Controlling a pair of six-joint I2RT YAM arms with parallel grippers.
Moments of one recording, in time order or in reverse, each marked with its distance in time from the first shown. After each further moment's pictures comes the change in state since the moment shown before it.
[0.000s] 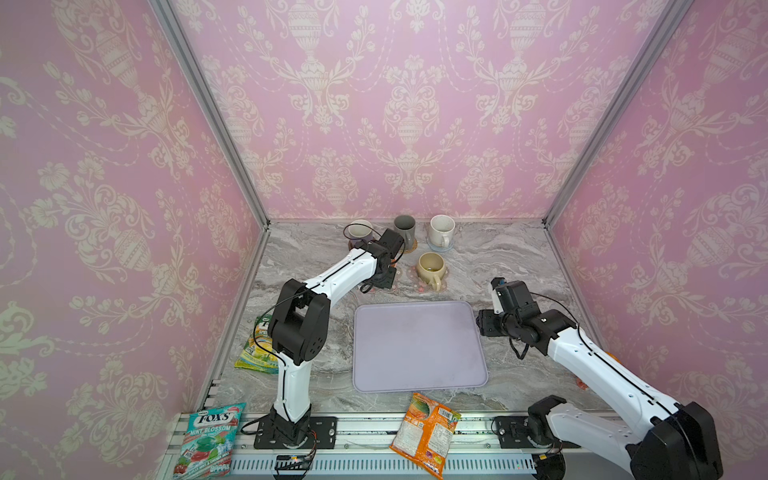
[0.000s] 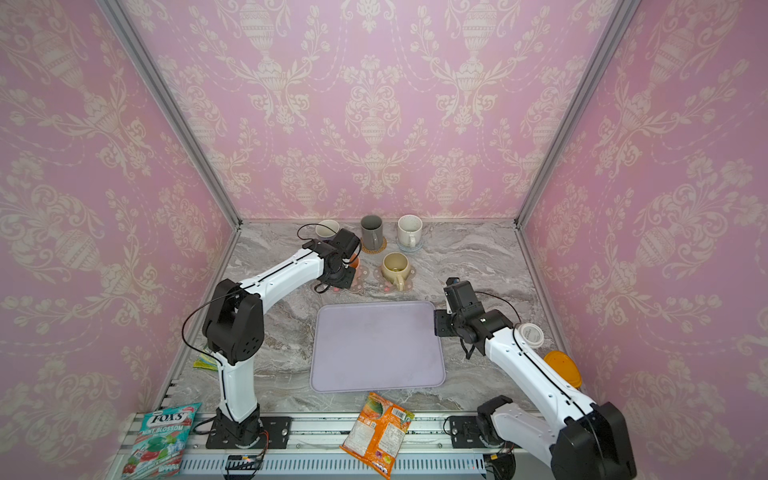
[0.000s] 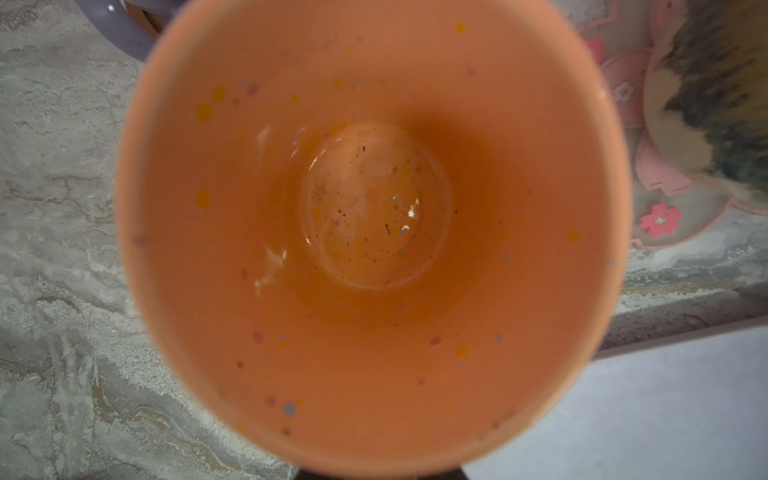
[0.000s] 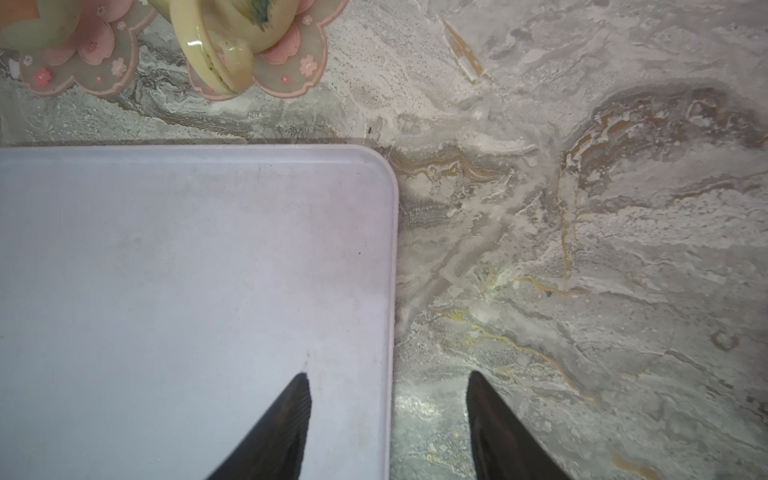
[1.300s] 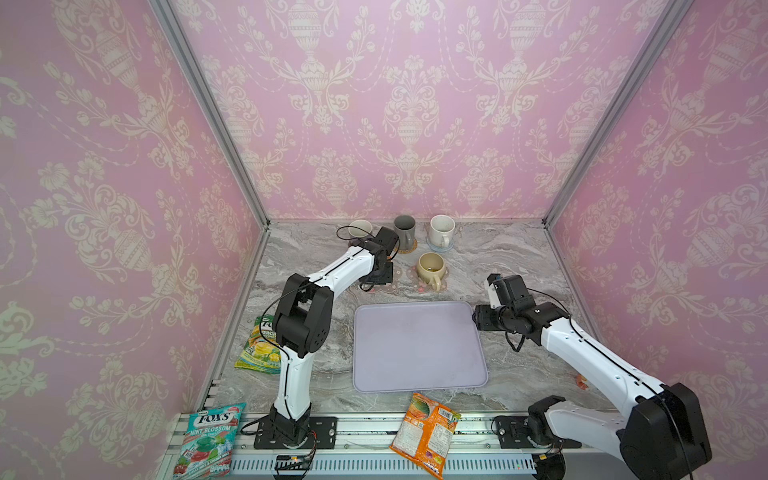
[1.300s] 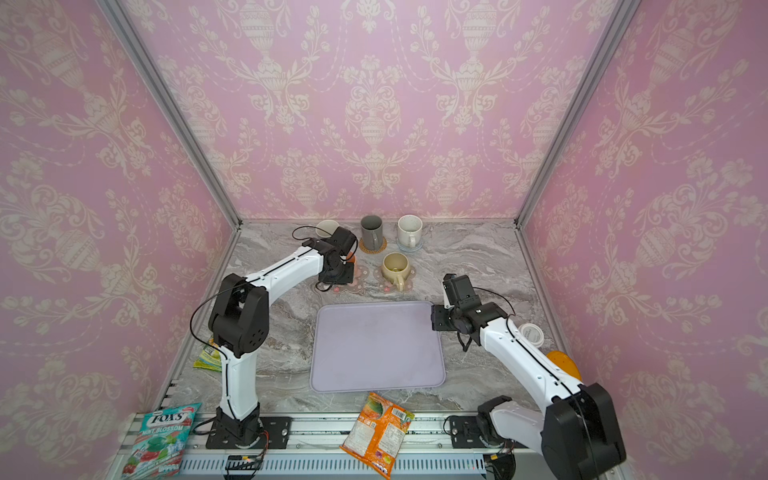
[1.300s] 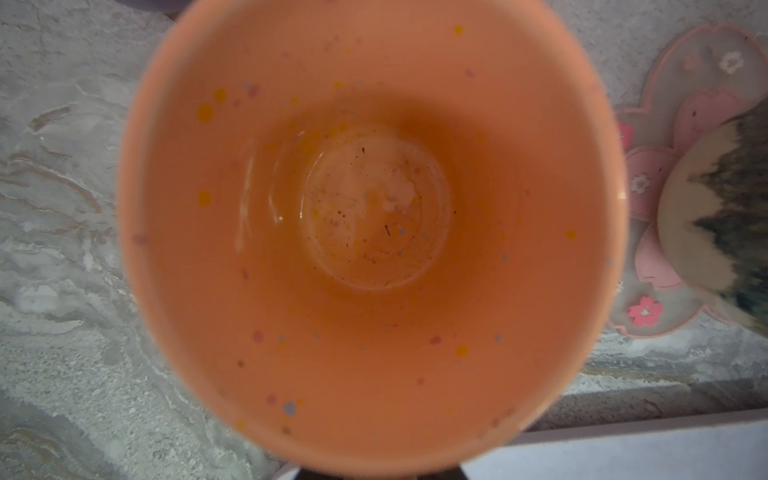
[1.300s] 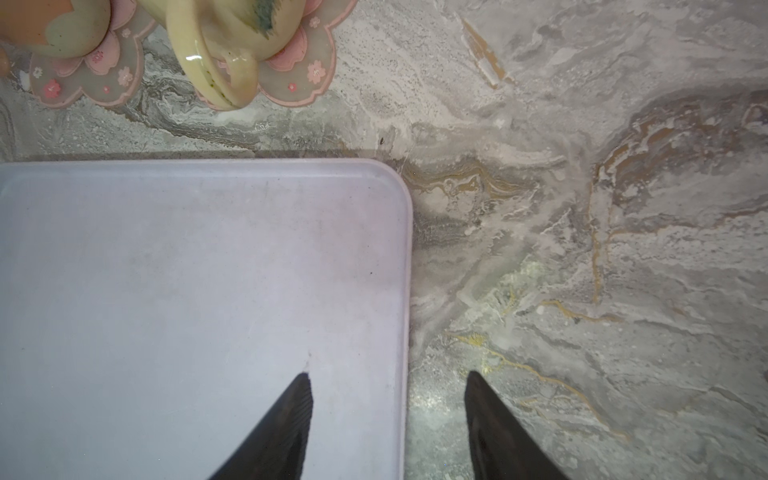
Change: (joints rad) left arm 0.045 0.057 0.011 0.061 0.089 -0.188; right arm -0.034 0.082 0.029 0.045 -0.061 -0.006
